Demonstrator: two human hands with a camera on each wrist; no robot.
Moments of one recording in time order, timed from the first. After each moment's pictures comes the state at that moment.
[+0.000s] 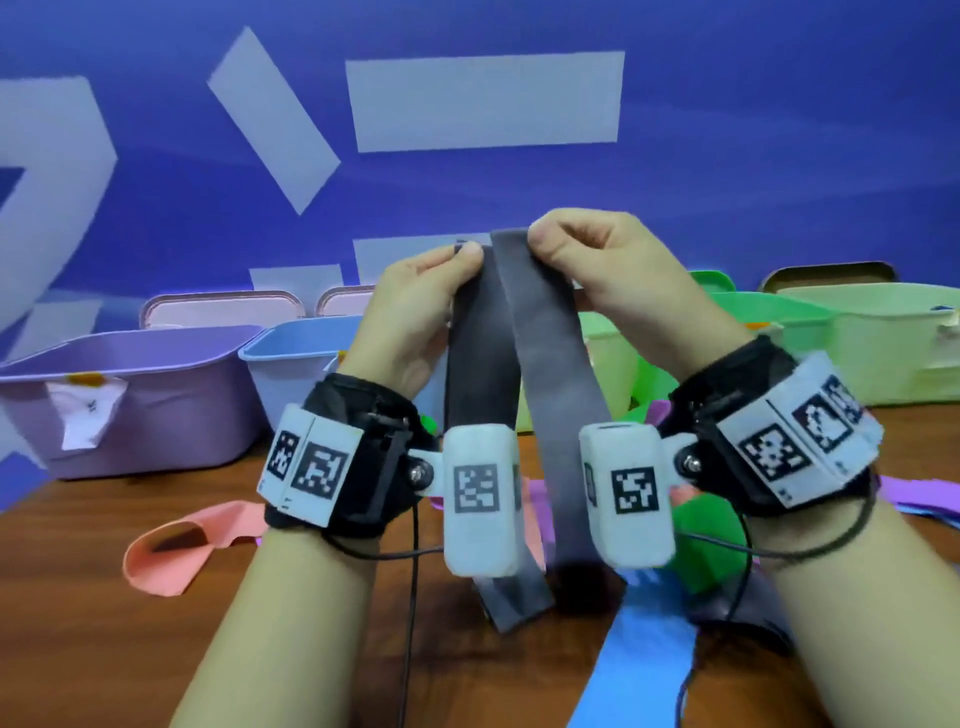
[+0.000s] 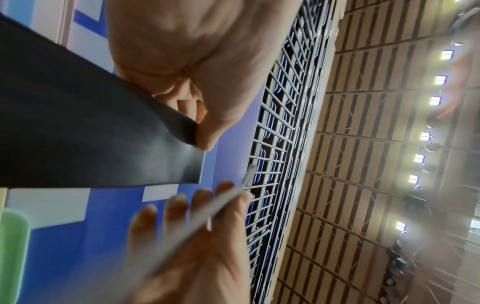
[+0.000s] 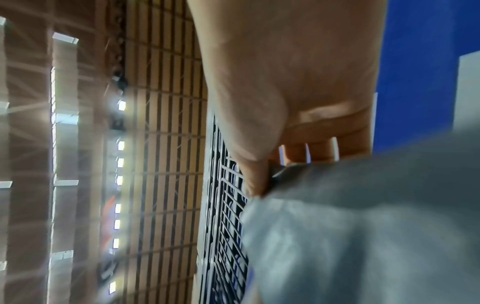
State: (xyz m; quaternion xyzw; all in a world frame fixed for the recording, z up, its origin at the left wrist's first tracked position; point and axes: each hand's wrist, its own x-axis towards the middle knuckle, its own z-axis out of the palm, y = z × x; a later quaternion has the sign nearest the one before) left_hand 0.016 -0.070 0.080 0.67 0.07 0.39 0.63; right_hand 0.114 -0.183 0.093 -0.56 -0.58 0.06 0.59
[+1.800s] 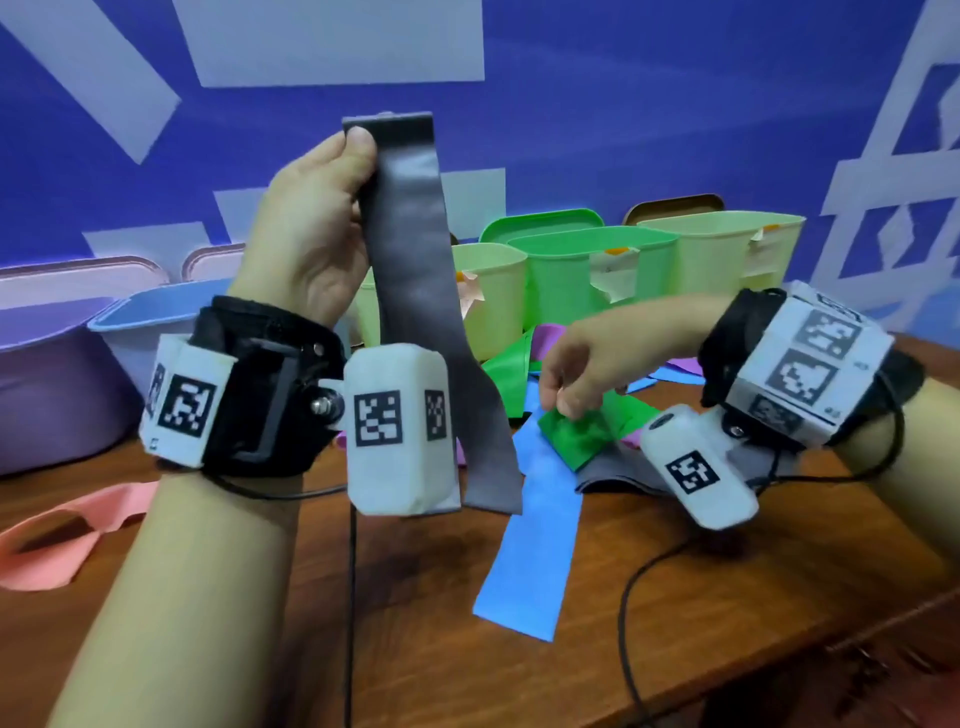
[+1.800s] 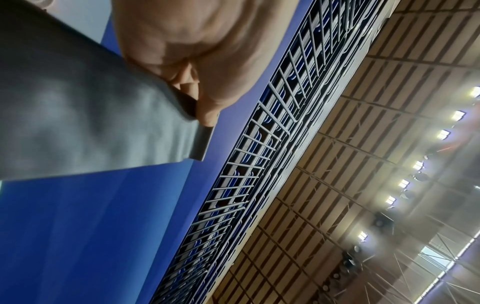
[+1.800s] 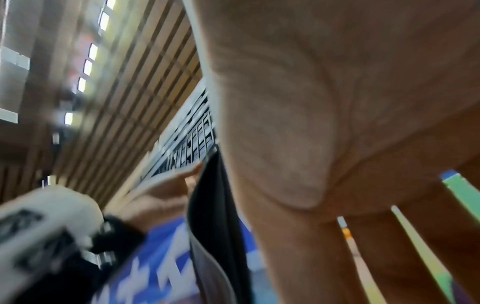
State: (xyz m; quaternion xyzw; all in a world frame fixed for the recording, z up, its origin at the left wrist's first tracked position) left_hand 0.013 -0.104 0.091 0.60 -0.03 0.37 0.71; right_hand 0.129 -0.272 0.041 -0.85 -0.48 0.21 0.05
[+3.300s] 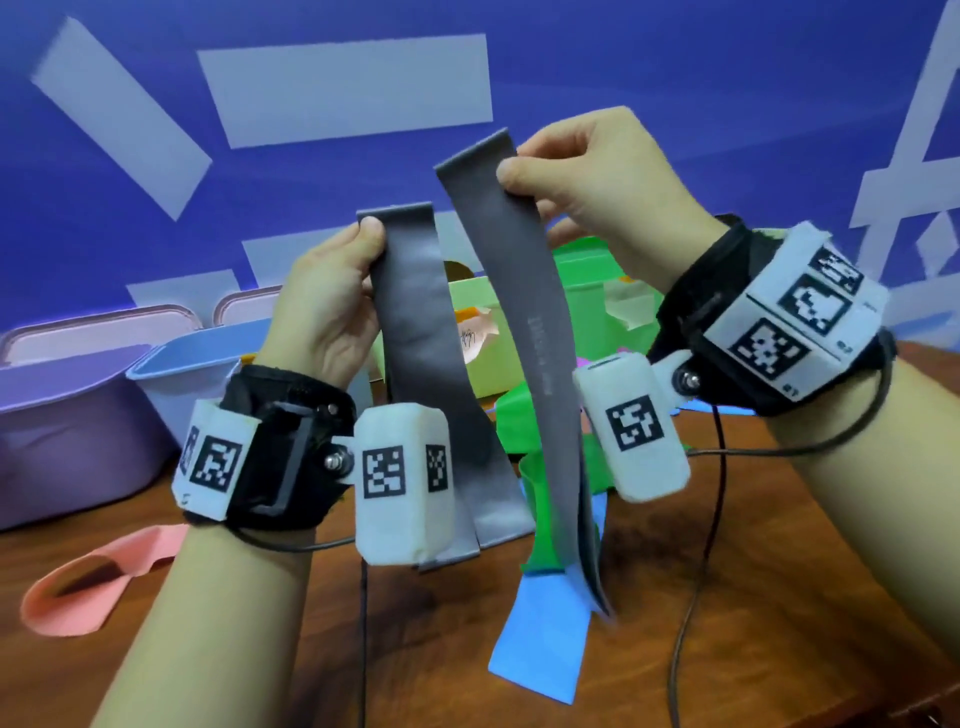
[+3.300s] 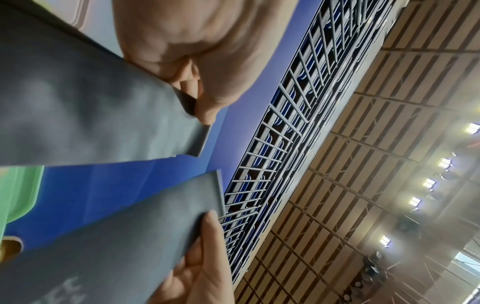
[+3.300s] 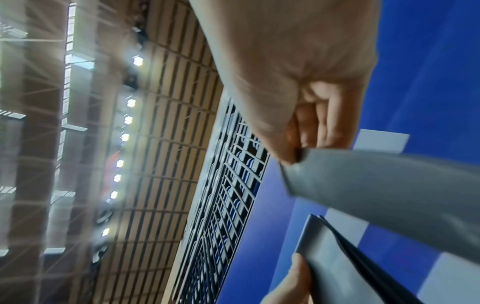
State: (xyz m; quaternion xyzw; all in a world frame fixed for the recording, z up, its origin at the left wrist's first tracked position) left_hand 0.025 -0.097 0.080 0.60 0.03 0.37 0.71; right_hand 0.111 -0.256 0.116 -0.66 -0.43 -0.09 0.61
